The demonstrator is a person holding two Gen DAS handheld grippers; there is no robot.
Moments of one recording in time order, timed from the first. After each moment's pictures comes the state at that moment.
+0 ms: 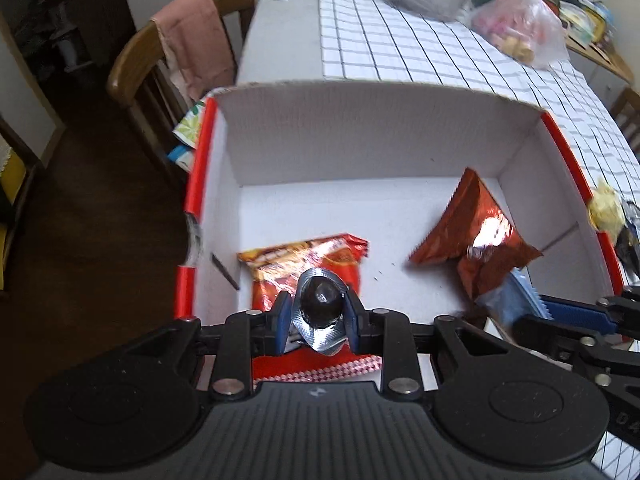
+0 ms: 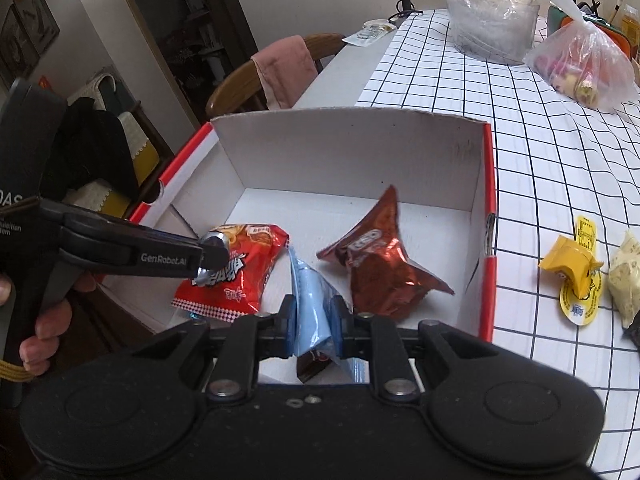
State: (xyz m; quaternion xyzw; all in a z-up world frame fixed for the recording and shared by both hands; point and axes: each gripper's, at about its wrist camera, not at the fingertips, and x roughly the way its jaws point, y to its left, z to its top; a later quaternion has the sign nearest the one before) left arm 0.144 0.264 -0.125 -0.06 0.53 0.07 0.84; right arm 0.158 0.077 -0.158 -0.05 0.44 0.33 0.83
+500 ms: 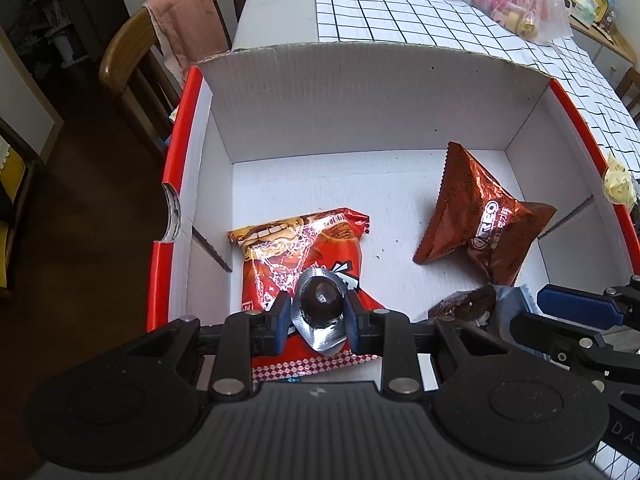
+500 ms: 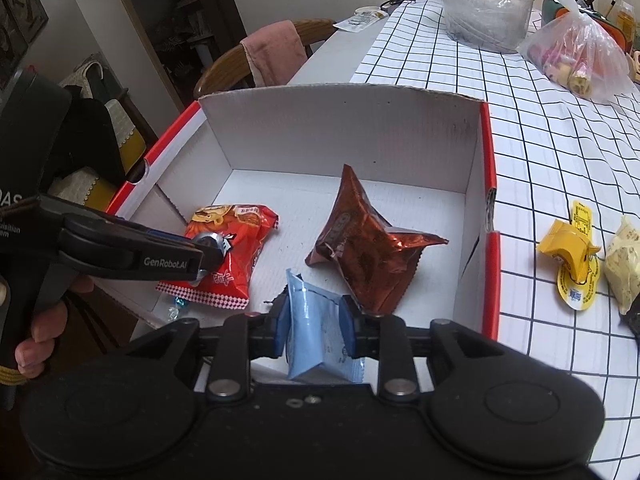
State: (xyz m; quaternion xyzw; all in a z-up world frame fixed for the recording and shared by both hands) left arm 0.146 0.258 -0.139 -0.05 0.55 0.08 0.83; right arm 0.155 0.082 -0.167 -0.07 0.45 0.31 0.83
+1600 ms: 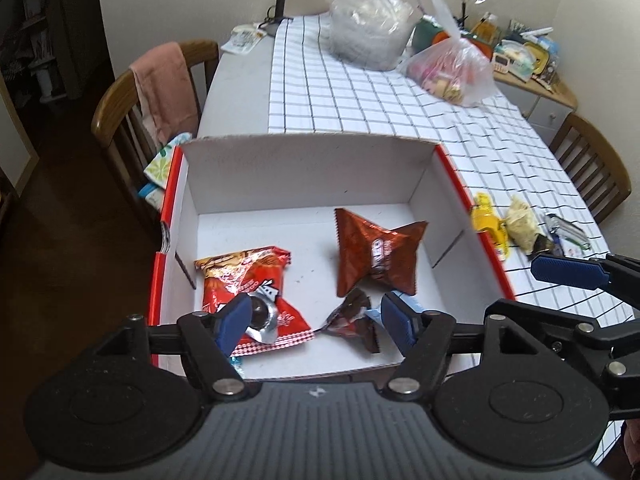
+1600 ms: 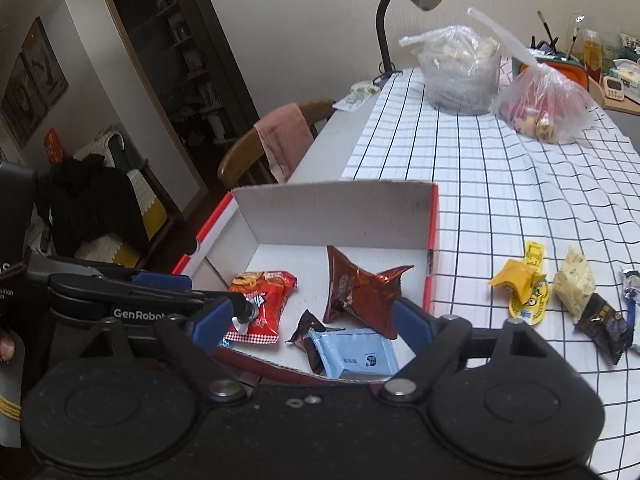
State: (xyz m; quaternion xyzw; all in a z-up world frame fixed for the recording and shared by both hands) left arm 0.089 0.227 -0.061 -0.08 0.46 0.02 0.89; right arm 0.117 0.021 -0.093 0.00 0.37 0.33 0.87
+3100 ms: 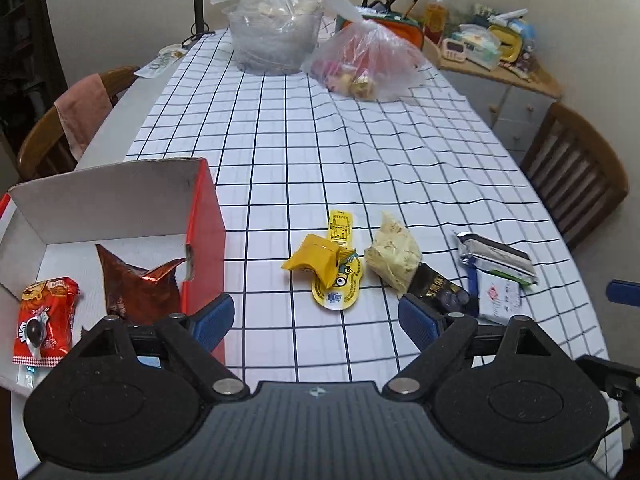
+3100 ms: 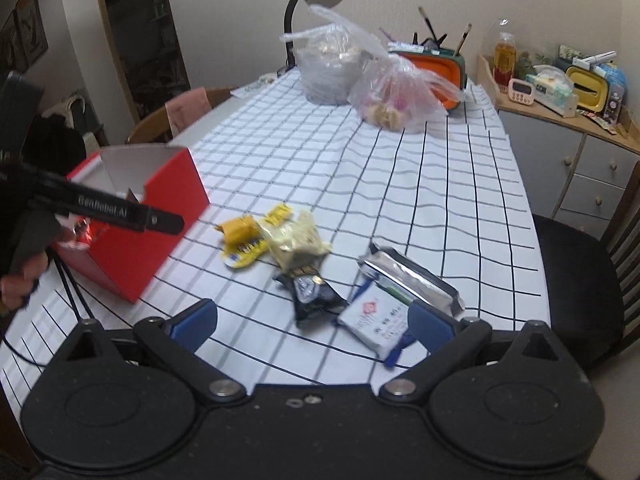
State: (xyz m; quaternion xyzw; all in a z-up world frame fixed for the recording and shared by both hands) left arm 0.179 -0.013 -0.087 -0.06 0.45 0.05 0.89; right arm 0.192 -0.258 -0.116 -0.09 0.37 0.30 0.88
